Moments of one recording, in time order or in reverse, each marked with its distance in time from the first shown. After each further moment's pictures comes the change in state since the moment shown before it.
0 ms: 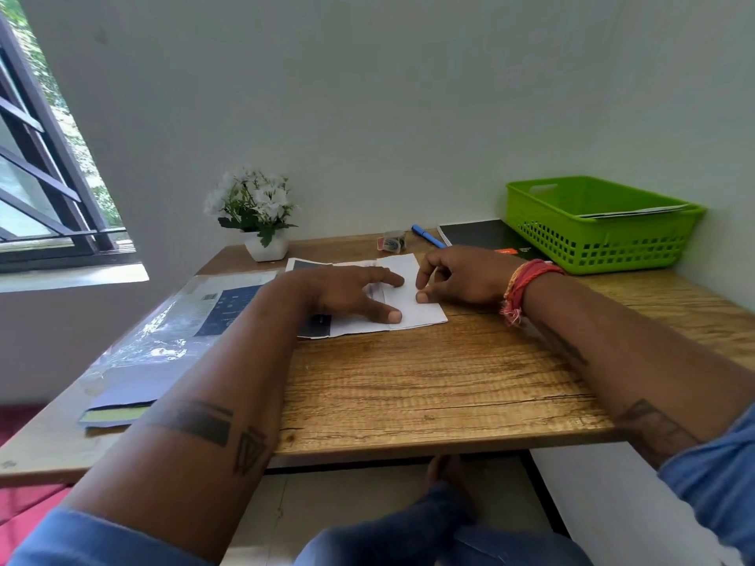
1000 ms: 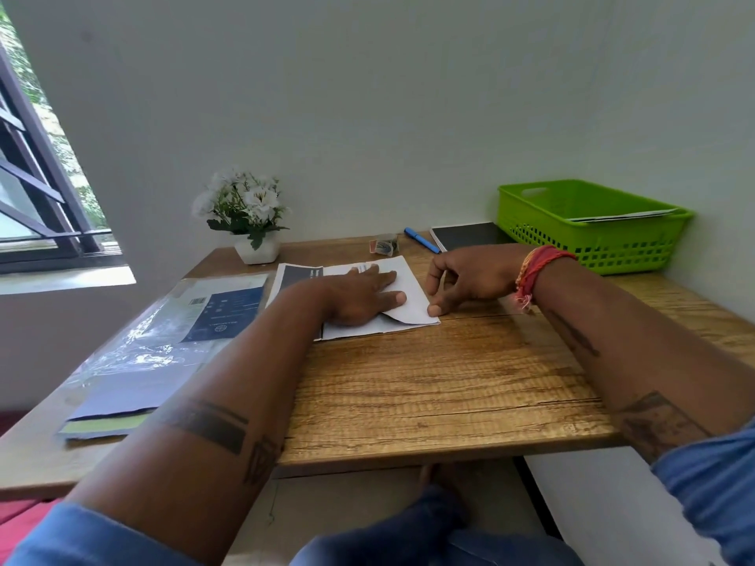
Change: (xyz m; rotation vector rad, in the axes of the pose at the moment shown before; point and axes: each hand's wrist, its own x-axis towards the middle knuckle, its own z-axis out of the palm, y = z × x) left_hand 0.014 0.026 0.011 0.202 0.061 -0.119; right_hand -0.012 0.004 -0.023 -0.039 -0.174 0.062
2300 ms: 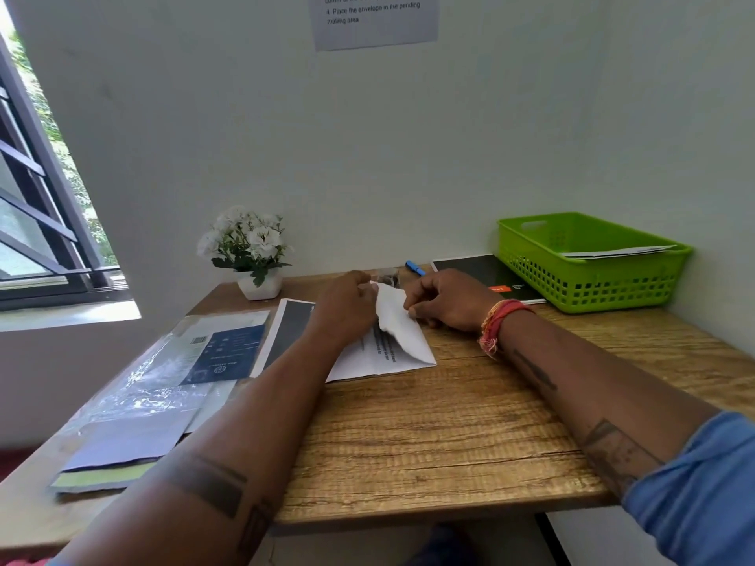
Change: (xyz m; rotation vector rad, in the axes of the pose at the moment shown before) left_hand 0.013 0.000 0.001 -0.527 0.725 -0.097; right_hand 0.039 0.002 0.017 0.322 0.358 -0.097
